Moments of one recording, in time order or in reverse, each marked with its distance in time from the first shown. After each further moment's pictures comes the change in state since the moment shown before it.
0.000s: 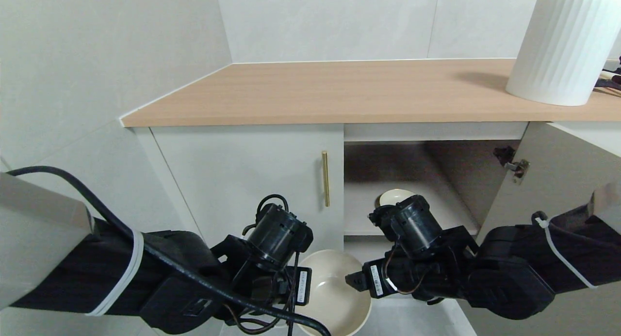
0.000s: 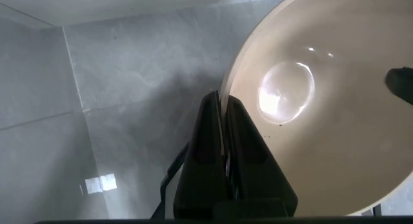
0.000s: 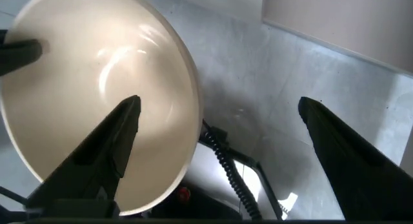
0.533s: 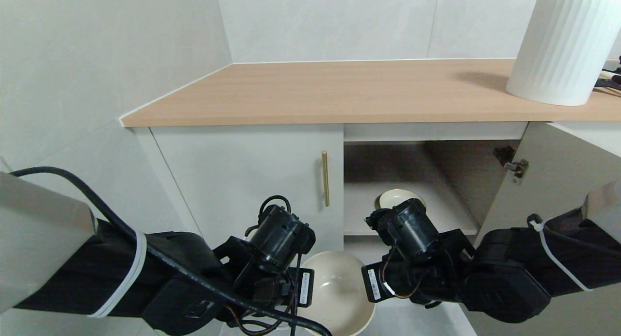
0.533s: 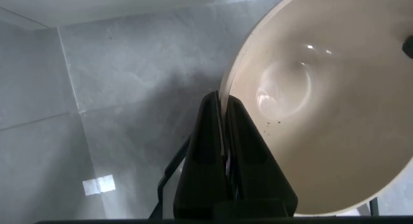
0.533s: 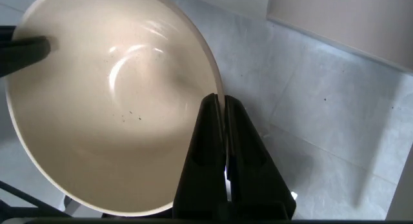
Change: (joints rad) left arm 0.000 0.004 0.000 -0.002 -0.002 0.000; right arm 0.001 0.010 0.001 -0.001 0.003 0.000
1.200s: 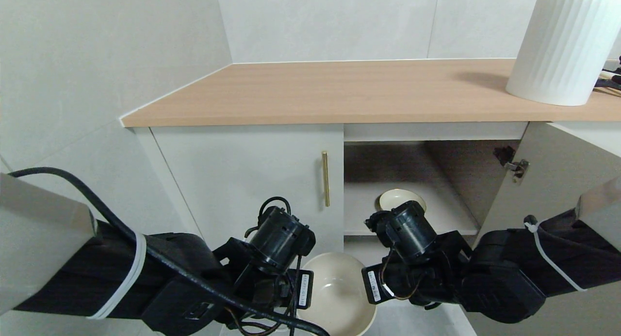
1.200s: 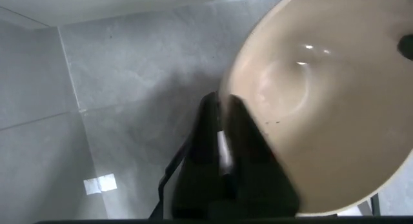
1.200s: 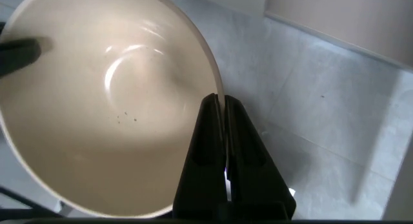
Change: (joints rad) left arm 0.000 0.000 0.004 0.005 0.008 0.001; right arm -0.001 0.012 0.001 0.003 -0.005 0.000
